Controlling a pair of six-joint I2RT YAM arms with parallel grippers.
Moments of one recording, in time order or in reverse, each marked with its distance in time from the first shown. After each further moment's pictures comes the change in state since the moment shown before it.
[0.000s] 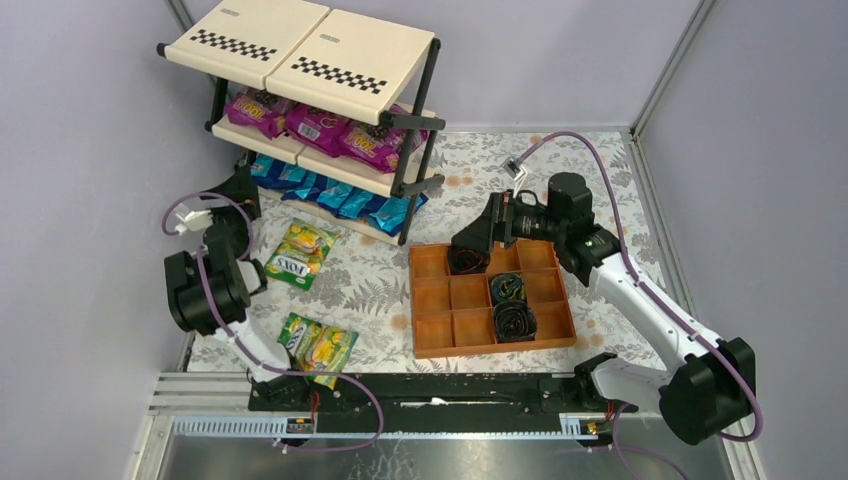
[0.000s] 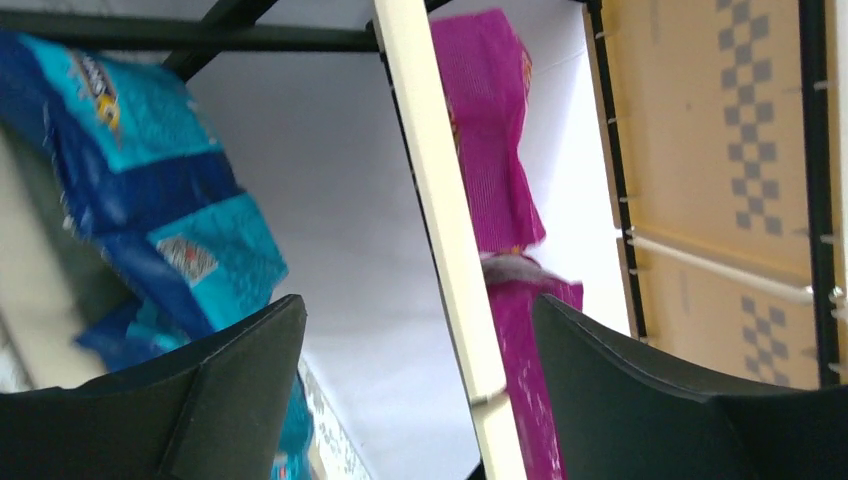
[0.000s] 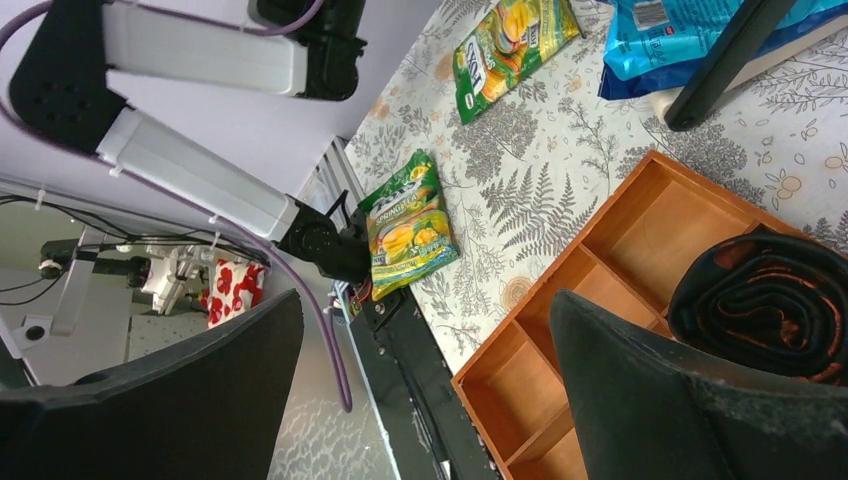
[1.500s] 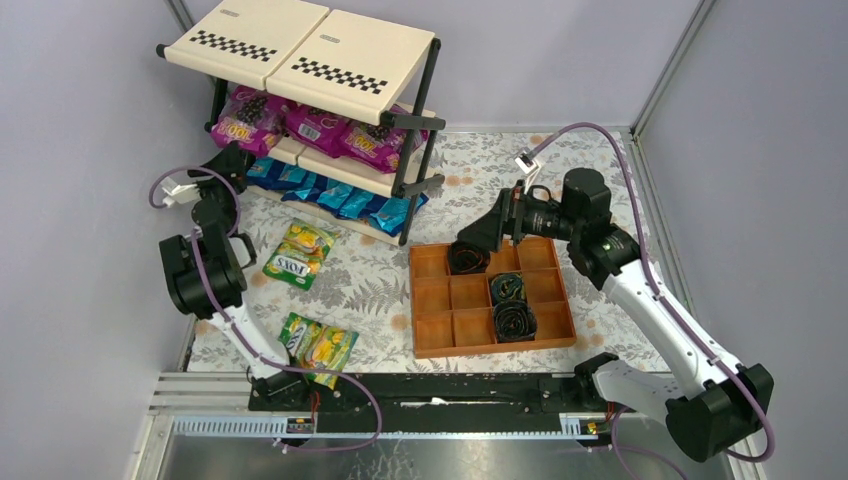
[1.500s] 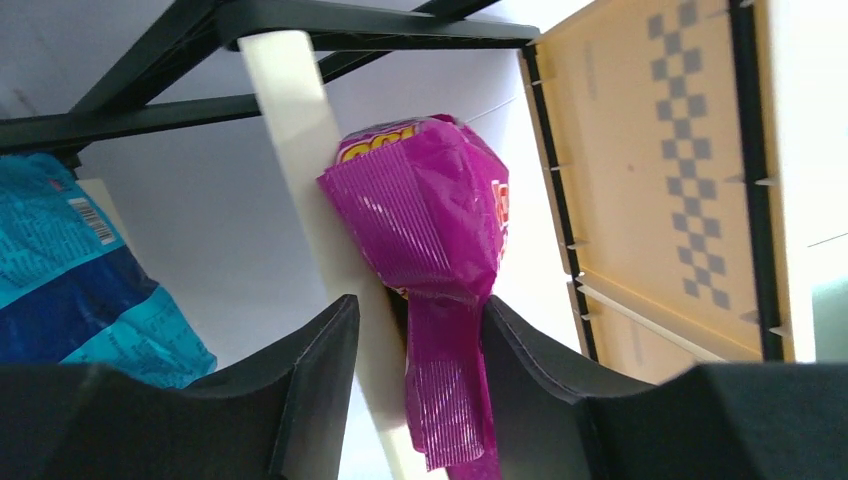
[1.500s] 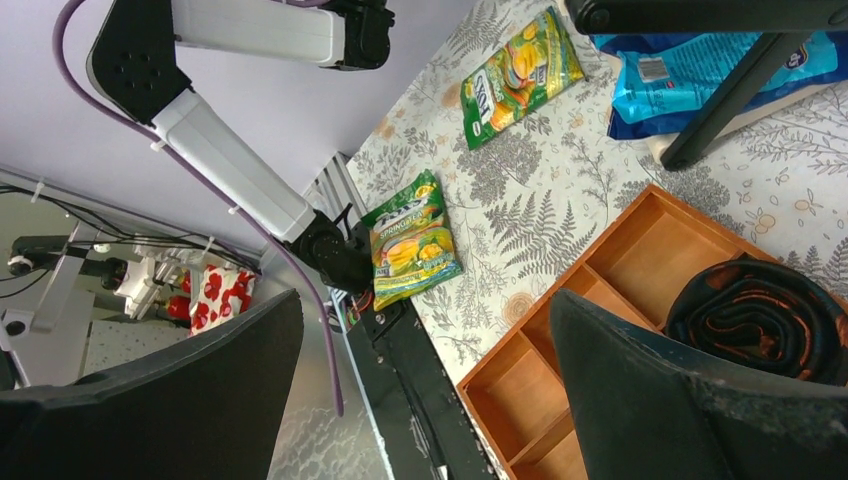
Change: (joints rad) left arm 0.014 0.058 0.212 -0.048 0.024 -0.049; right arm 0.000 -0.093 0.080 -0.111 0.026 -0.048
